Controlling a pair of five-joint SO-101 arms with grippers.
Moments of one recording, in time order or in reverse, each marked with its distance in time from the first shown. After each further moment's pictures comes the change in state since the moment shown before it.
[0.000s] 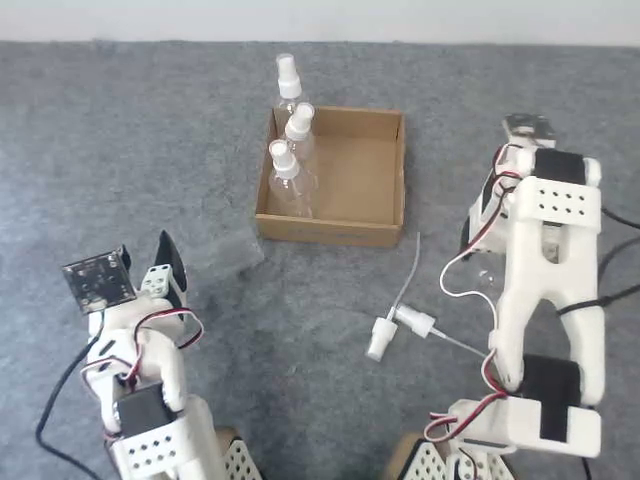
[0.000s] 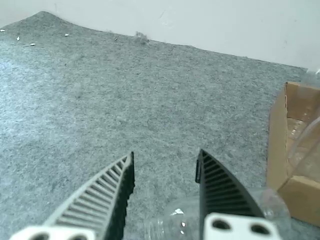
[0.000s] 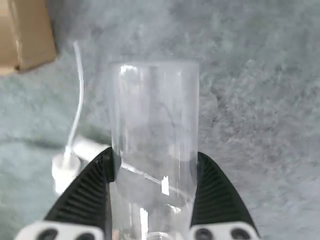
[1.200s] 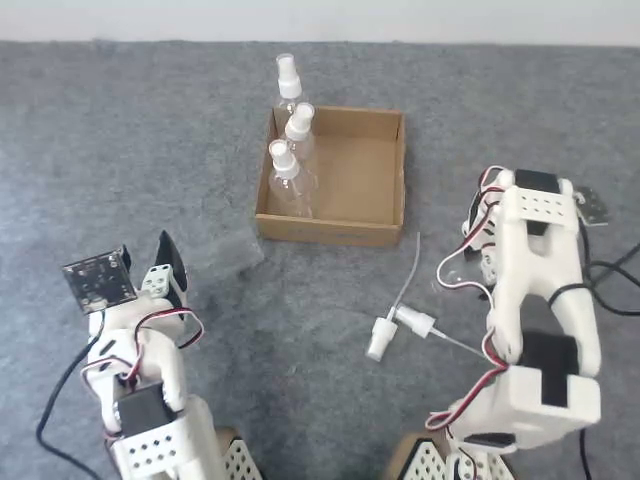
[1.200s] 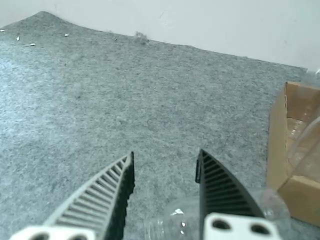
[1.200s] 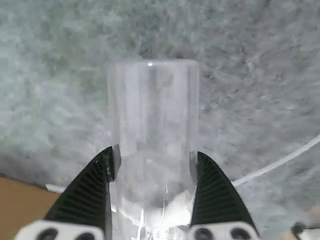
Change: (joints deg) left arm 0.0 0.0 0.0 0.0 0.0; right arm 0.0 8.5 10.8 -13.5 -62.9
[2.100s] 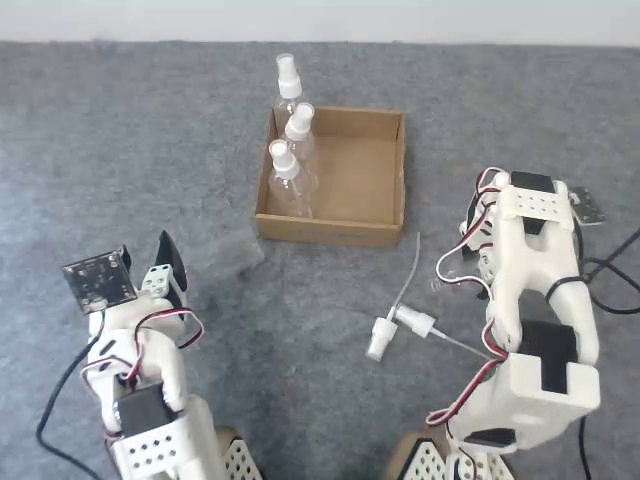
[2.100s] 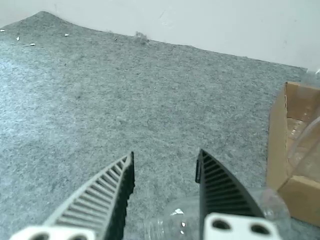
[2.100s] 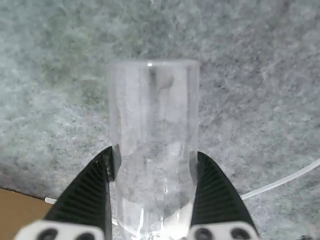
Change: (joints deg) left arm 0.0 0.0 0.0 0.0 0.0; right arm 0.0 2.5 0.0 -2.7 2.4
